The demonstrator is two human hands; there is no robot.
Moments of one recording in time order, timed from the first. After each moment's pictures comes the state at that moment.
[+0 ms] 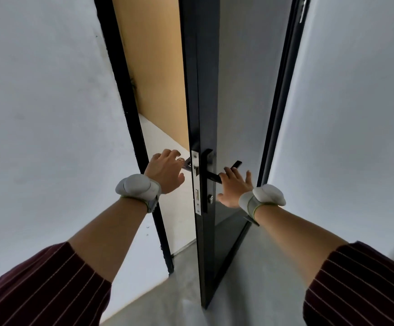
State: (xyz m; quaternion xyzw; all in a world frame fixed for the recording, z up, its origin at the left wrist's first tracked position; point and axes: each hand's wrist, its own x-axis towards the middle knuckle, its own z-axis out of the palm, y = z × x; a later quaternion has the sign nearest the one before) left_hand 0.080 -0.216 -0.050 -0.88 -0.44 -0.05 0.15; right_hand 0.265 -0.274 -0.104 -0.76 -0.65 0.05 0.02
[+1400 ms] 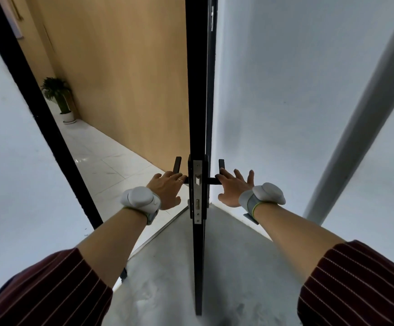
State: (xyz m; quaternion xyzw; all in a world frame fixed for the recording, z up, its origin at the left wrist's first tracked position) left_hand 0.235 -0.326 -0.091 -0.95 -0.30 0.04 0.11; right_hand 0.412 -0.432 -0.100 -0.83 -0.55 0.06 -0.01
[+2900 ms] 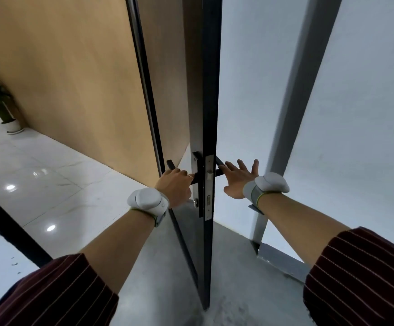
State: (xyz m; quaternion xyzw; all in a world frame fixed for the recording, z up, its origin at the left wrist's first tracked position) left_hand 0.444 -0.434 -0.084 -0.97 -0.21 -0.03 0.13; right_hand 0.601 -0.542 -0.095 -0.88 -0.47 0.02 -0.04
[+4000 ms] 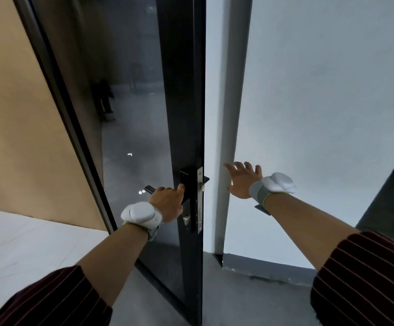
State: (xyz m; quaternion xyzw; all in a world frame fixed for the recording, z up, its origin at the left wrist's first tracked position) left_hand 0.554 -0.431 -0.086 -1.00 -0.06 -0.05 0.05; right_hand 0.683 -0.607 -0.059 -0.95 -0.29 -0.01 -0.04
